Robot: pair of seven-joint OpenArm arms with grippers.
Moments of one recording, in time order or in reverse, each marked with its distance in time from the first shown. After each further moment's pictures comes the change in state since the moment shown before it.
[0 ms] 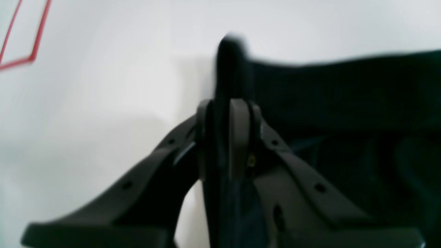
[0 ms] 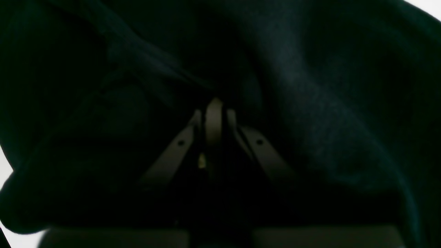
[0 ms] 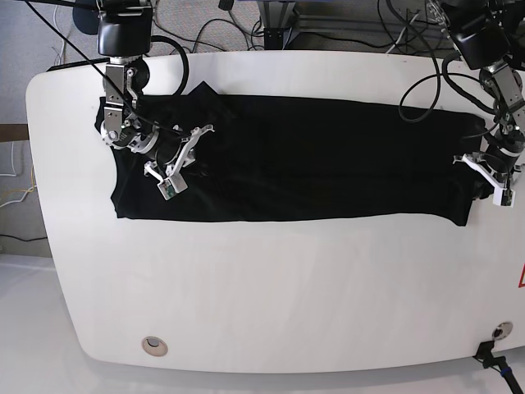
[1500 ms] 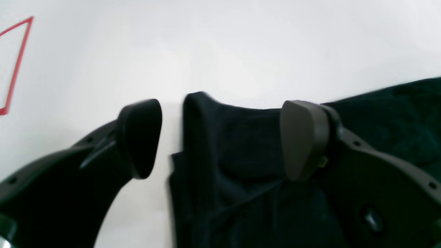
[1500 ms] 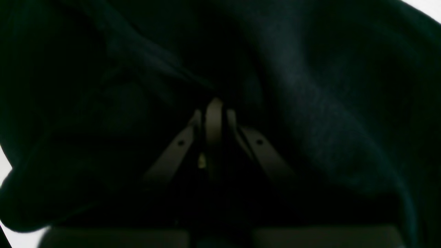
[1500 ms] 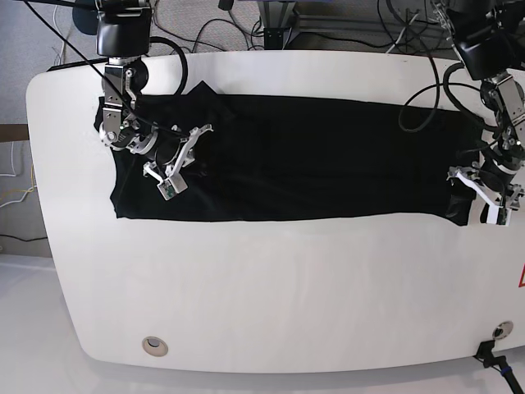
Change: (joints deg) left arm -4.6 -2.3 6.6 -1.7 -8.7 -0.4 1.2; right arm 0.1 0.0 0.0 0.4 0.0 0.0 -1.2
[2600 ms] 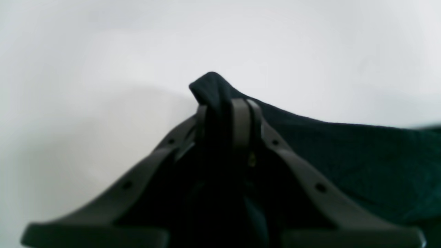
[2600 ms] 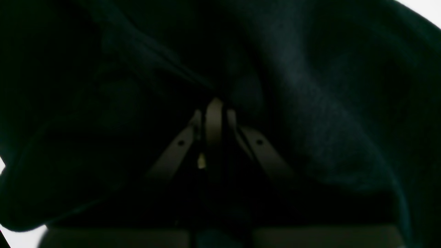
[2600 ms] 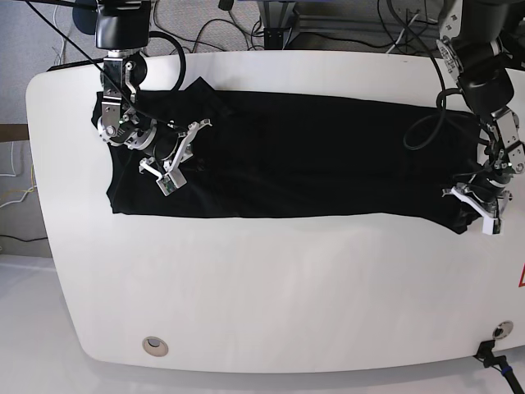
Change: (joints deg) left arm -9.6 0.6 -2.4 -21.8 7.0 0.2 -9.2; right arm -2.2 0.6 0.2 4.2 -1.4 -0.8 -1.4
